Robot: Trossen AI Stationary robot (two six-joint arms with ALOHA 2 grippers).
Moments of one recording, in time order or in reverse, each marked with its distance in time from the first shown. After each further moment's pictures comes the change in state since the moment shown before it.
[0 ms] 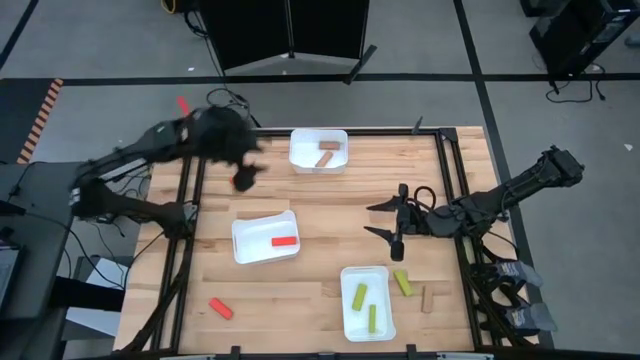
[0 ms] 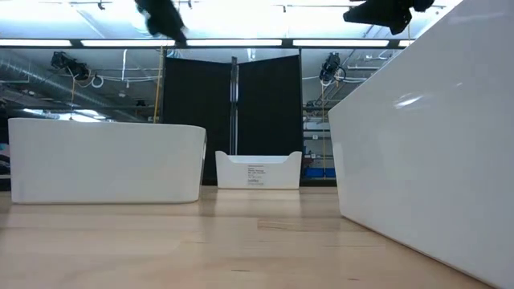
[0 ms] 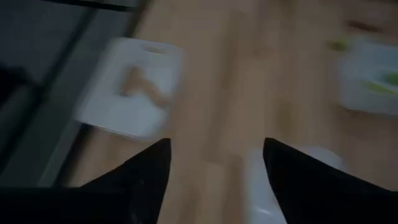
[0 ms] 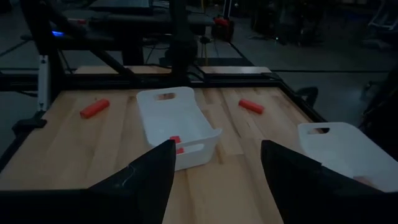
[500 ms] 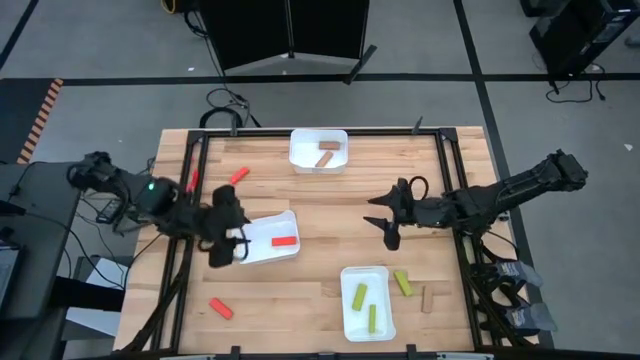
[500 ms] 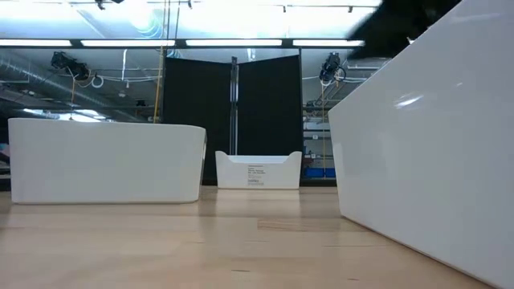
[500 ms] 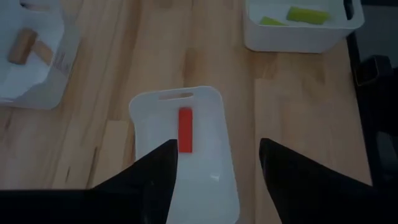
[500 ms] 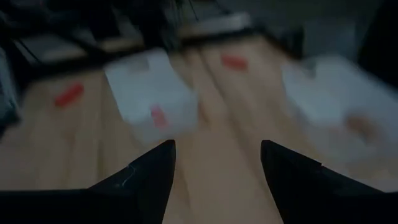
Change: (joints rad) left arm -0.807 -0.015 -0.079 -0.116 -0.388 -0.565; right arm -0.114 0.000 0.000 -0.212 -0.090 0.260
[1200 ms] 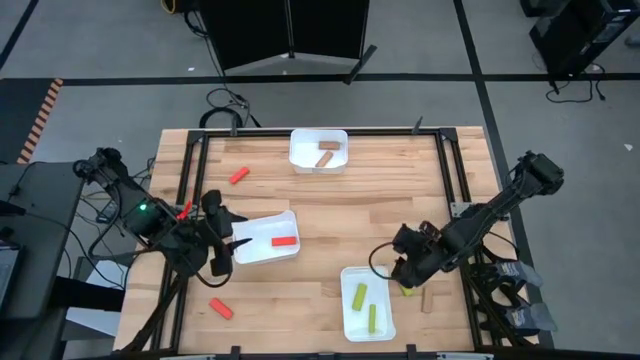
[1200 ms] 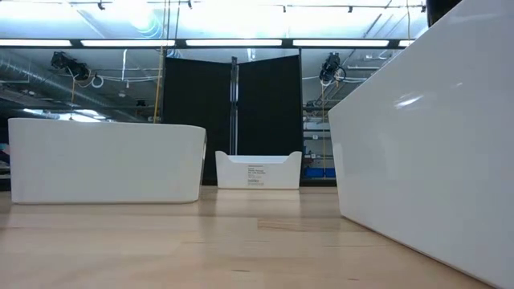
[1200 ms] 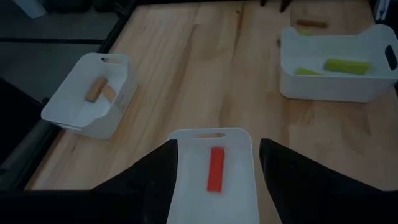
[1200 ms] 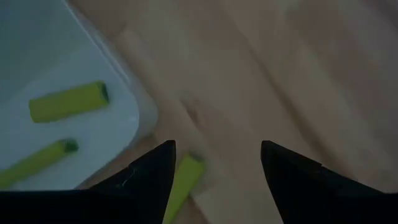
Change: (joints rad) left arm -0.237 0.025 -0.006 0.000 -0.437 -0.182; right arm 0.335 0.339 0.287 -0.801 -0.231 0.868
